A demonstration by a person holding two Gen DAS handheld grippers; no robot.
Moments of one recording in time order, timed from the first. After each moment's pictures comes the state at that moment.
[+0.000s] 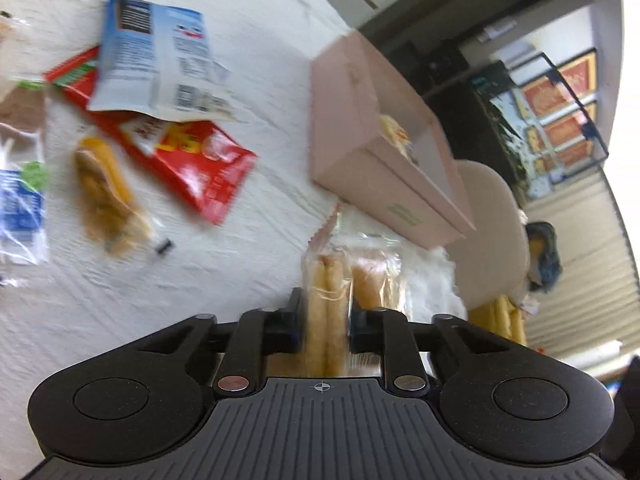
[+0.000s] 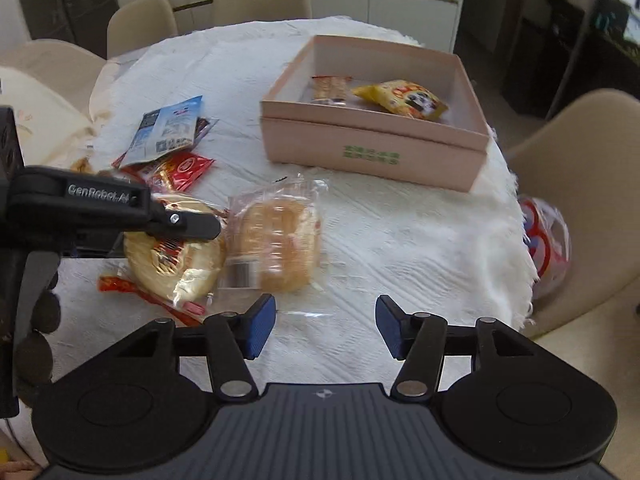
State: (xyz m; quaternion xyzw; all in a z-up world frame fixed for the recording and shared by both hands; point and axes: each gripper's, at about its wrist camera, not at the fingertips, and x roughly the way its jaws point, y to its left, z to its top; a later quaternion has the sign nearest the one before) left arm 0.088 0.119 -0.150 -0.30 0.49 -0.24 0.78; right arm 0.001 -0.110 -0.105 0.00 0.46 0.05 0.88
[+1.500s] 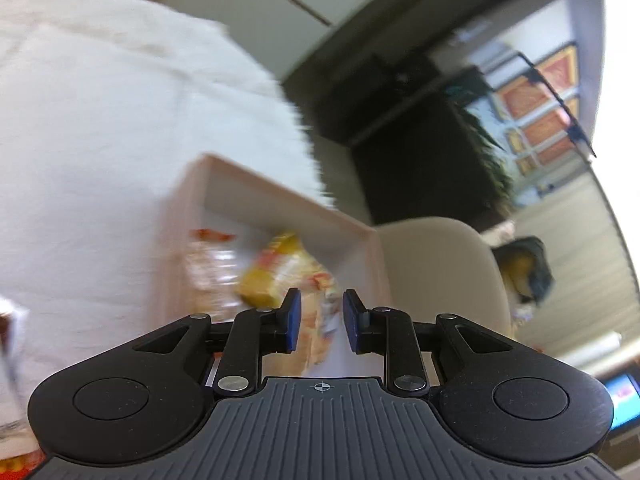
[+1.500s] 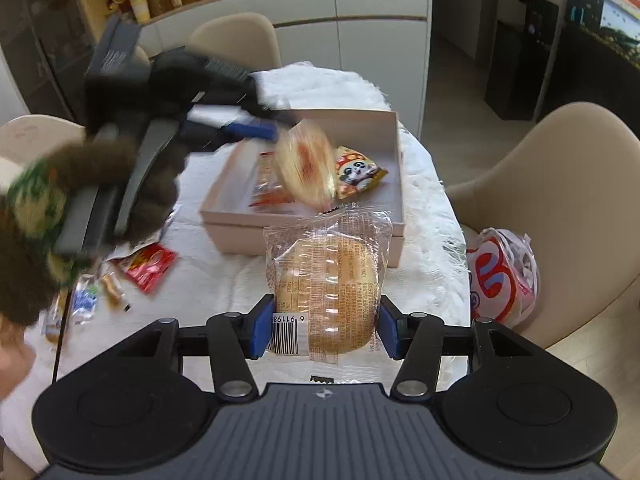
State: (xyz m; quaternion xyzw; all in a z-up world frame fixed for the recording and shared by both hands) left arm 0.270 0.036 -0.090 -0.28 0.46 -0.26 0.80; right arm 0.047 -0.184 -0.039 0.04 0.44 0.04 0.90
